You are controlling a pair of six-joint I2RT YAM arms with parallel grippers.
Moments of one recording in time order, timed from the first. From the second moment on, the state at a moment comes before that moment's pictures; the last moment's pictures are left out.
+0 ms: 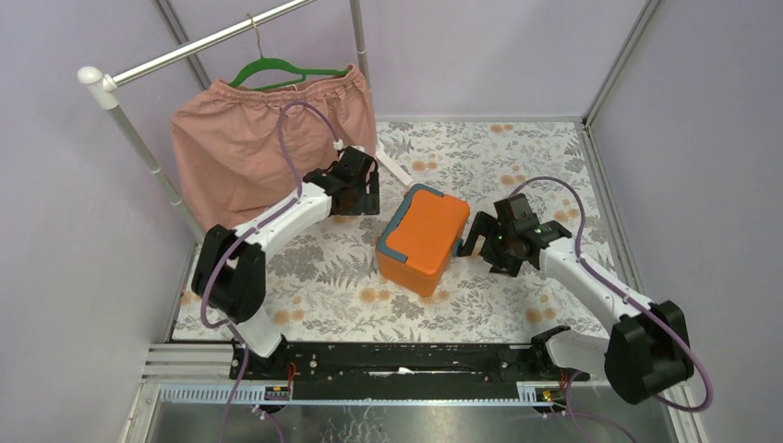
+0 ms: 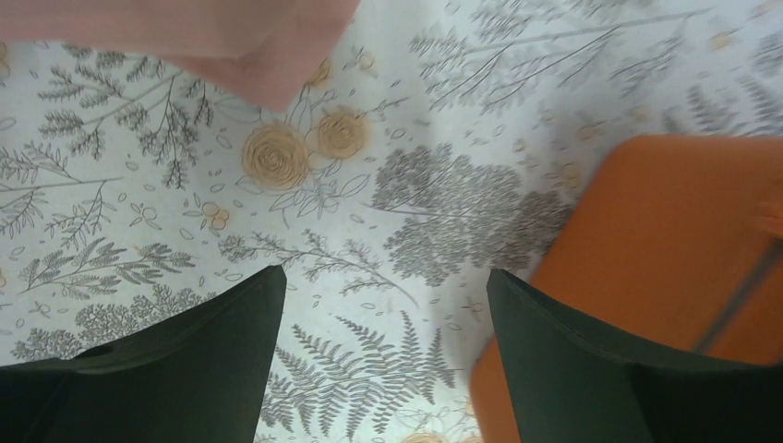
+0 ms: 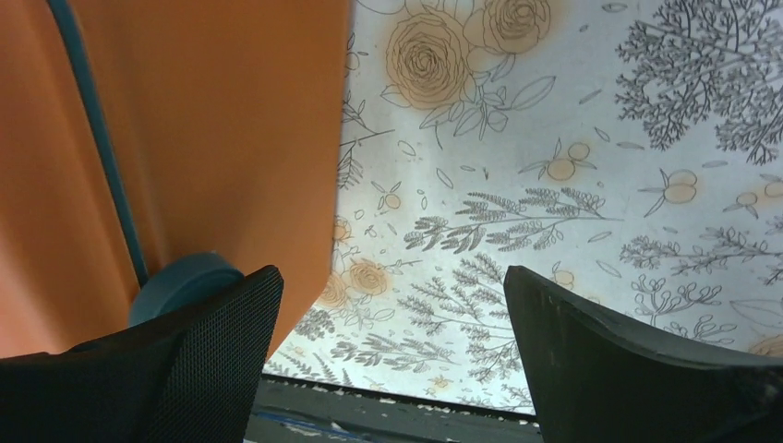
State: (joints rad) left arm -0.50 1.65 1.29 -0.60 -0.22 -0.47; right arm 0.36 1.16 0.74 -0.65 -0.10 0.79
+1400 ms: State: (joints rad) left arm -0.66 1.74 1.29 -0.68 -0.26 -0.41; right arm 0.43 1.22 0.74 -0.66 0.09 0.73
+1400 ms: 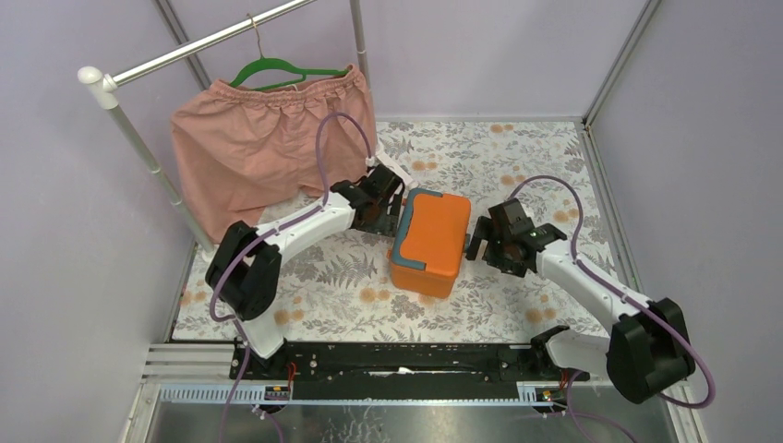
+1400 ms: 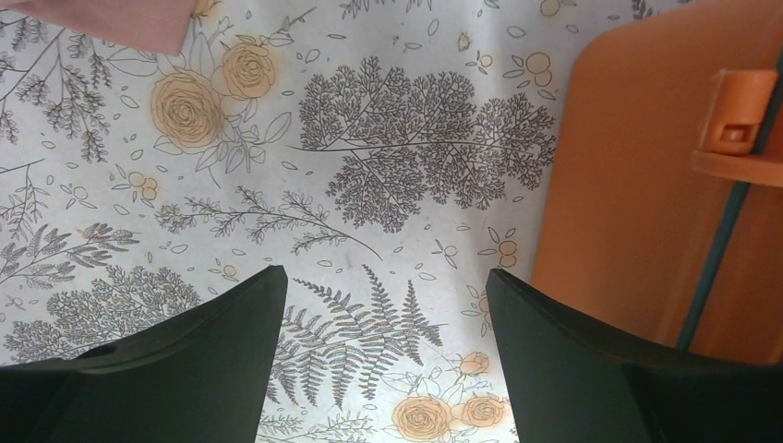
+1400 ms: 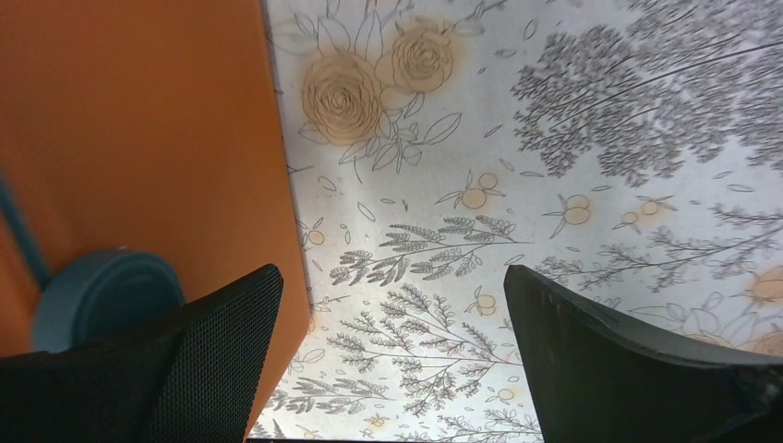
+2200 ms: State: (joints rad) left arm -0.53 1.09 1.09 -0.45 -0.40 -0.41; right arm 0.42 0.82 0.87 -0.56 0.36 0.59
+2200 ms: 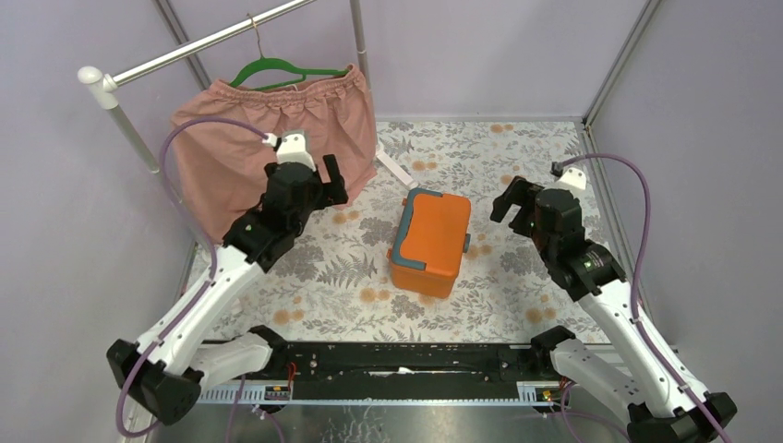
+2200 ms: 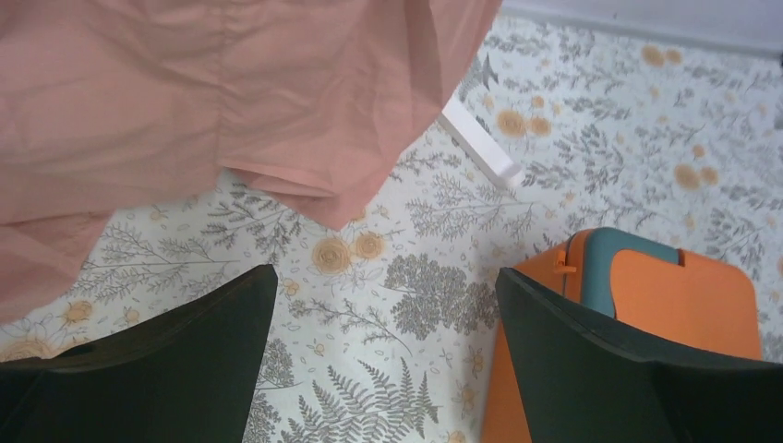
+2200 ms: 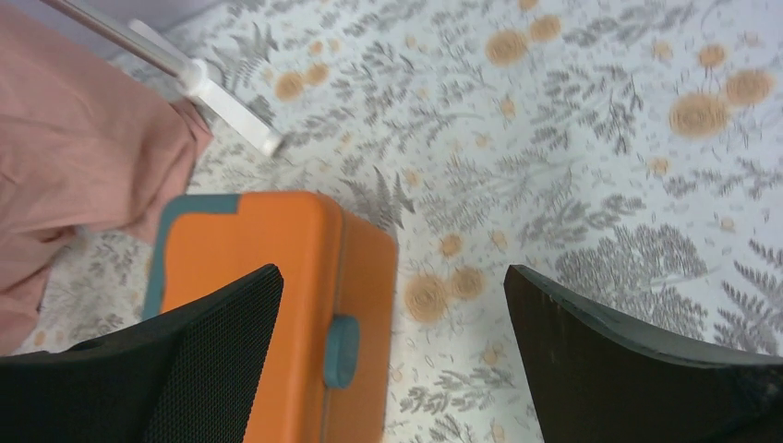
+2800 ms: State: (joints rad) left arm -0.53 0.85 0.94 -0.32 -0.69 -0.39; right arm 0.42 0.69 0.87 -0.28 0.34 0.39
